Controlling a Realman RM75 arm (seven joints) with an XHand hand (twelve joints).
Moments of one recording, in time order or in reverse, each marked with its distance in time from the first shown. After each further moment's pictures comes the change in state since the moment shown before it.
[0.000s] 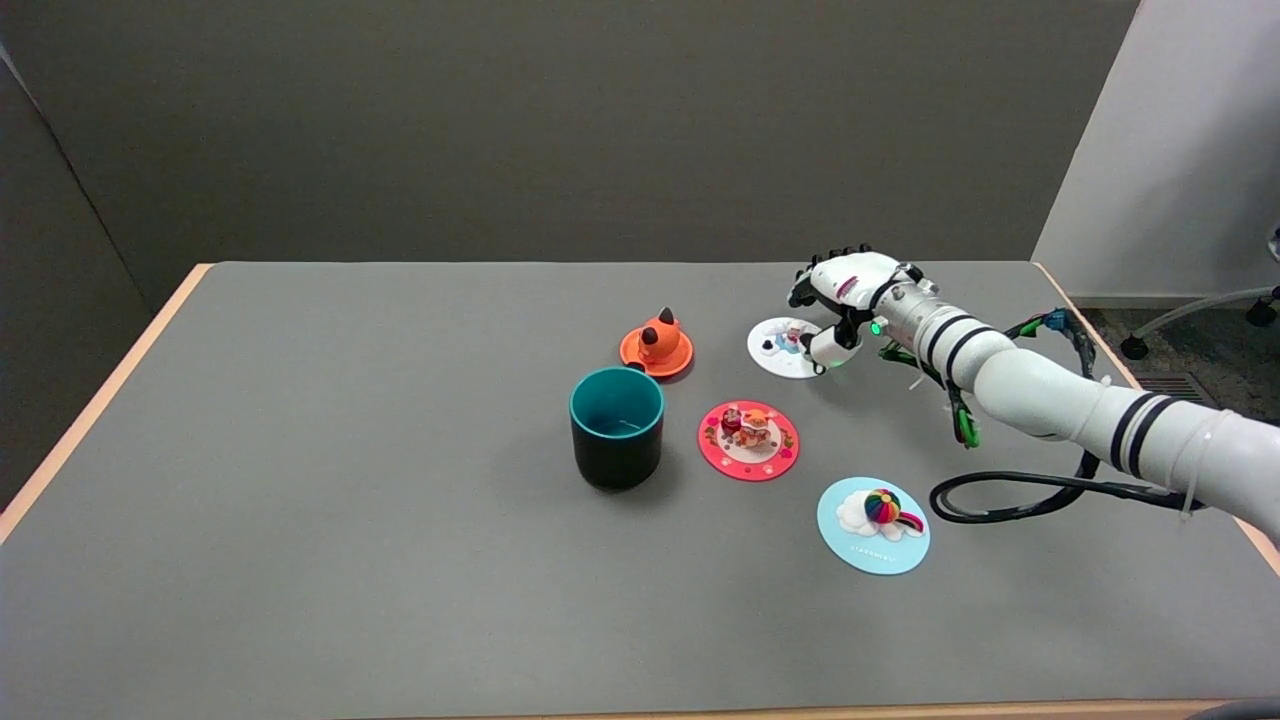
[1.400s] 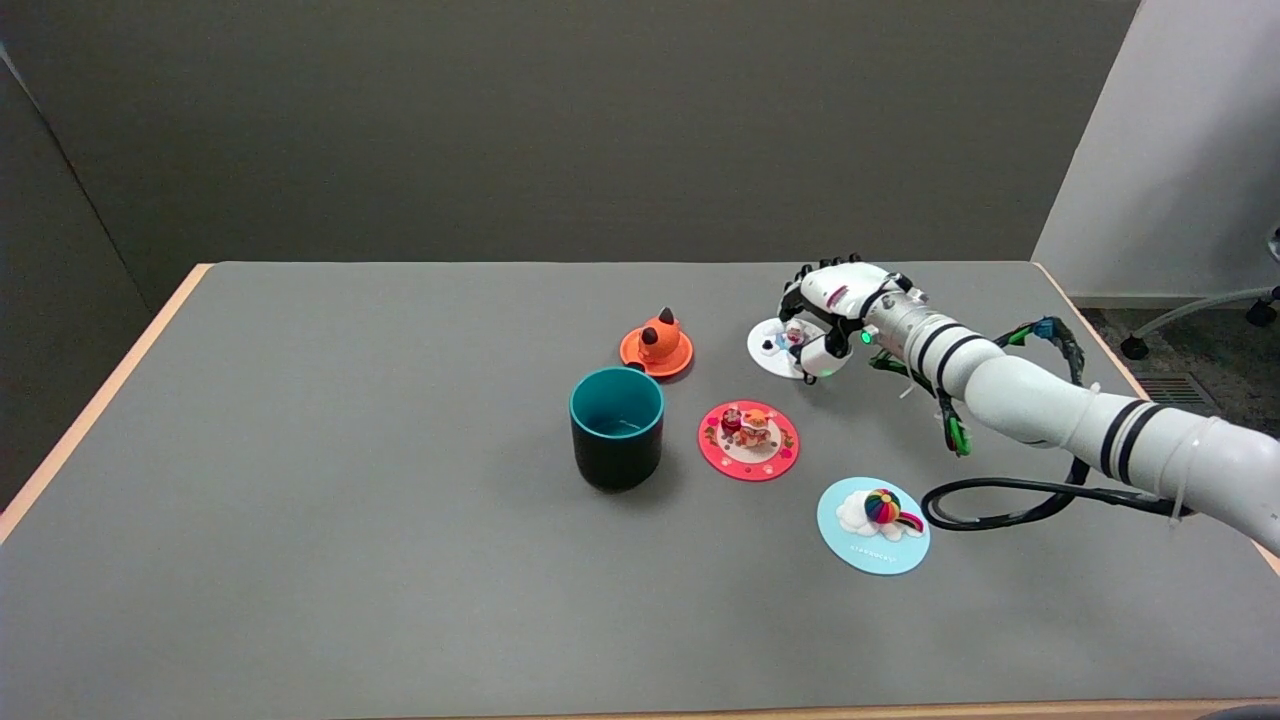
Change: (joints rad) arm -0.011 -0.023 0.005 0.004 0.000 -0.010 0.002
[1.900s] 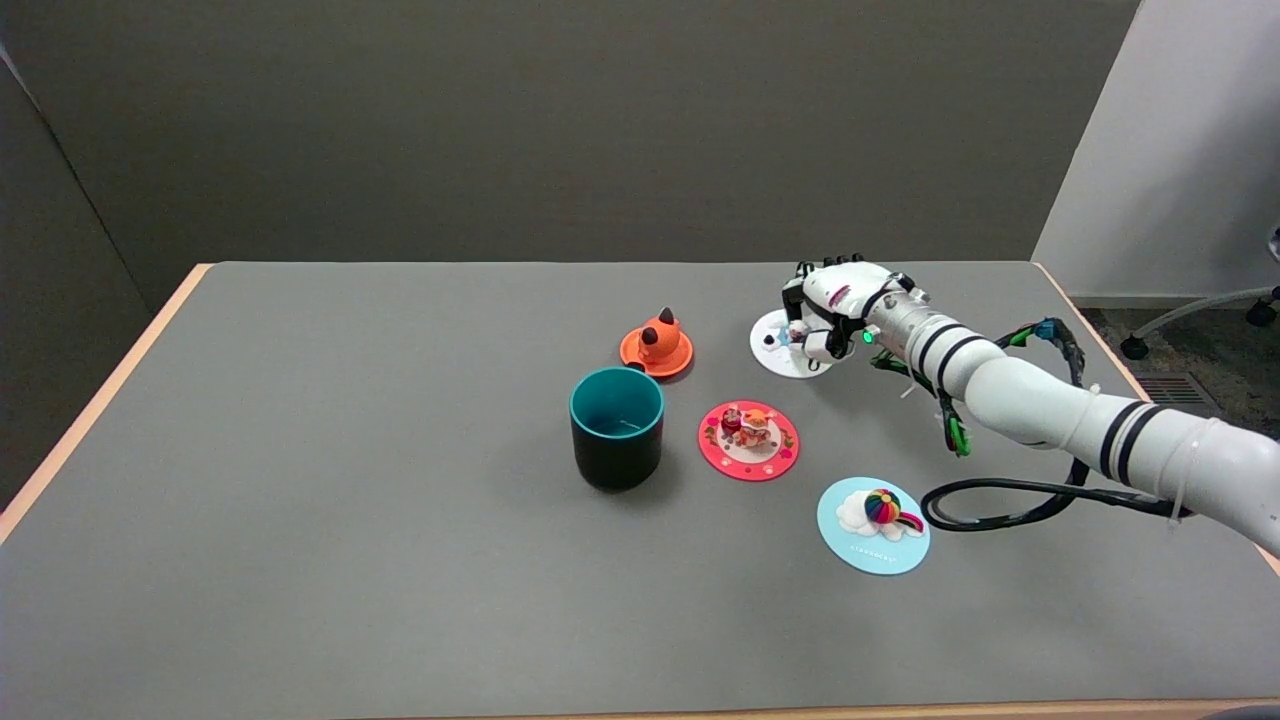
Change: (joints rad) arm -0.003 -0.002 0.003 0.006 0.000 0.011 0.000
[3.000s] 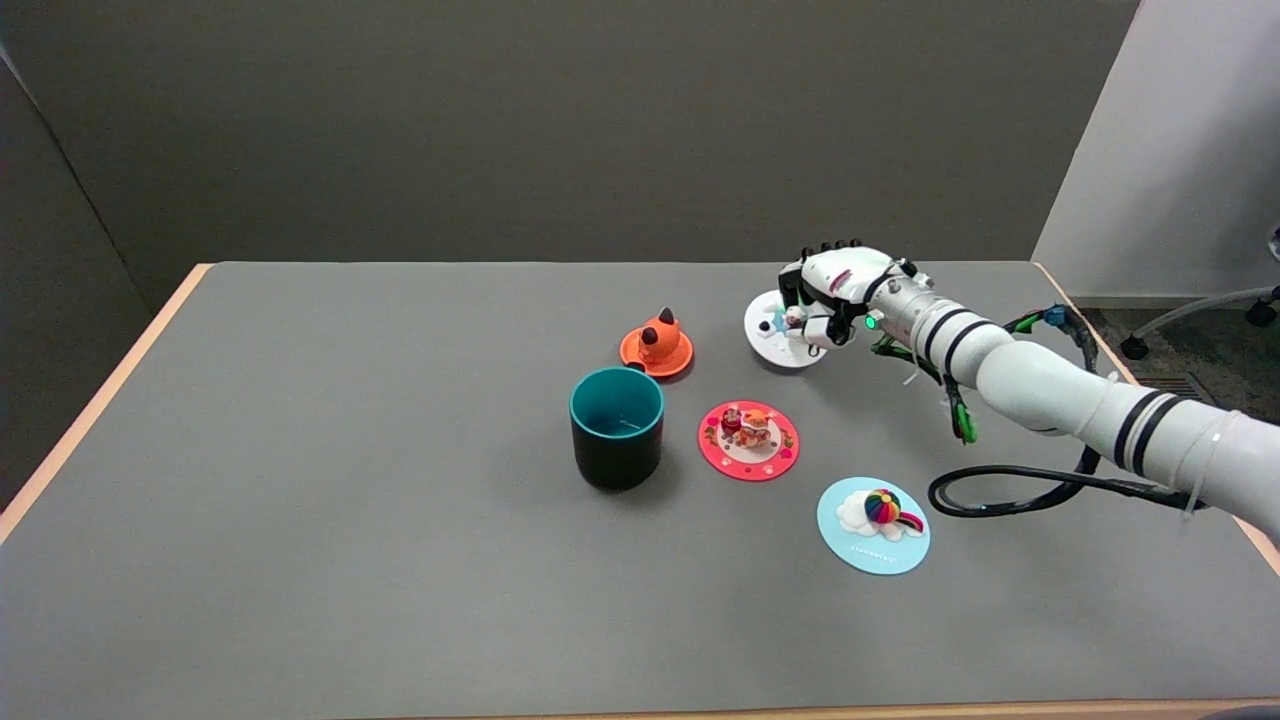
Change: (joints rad) arm -0.010 0.030 0.058 -0.059 0.002 -0.043 0.000
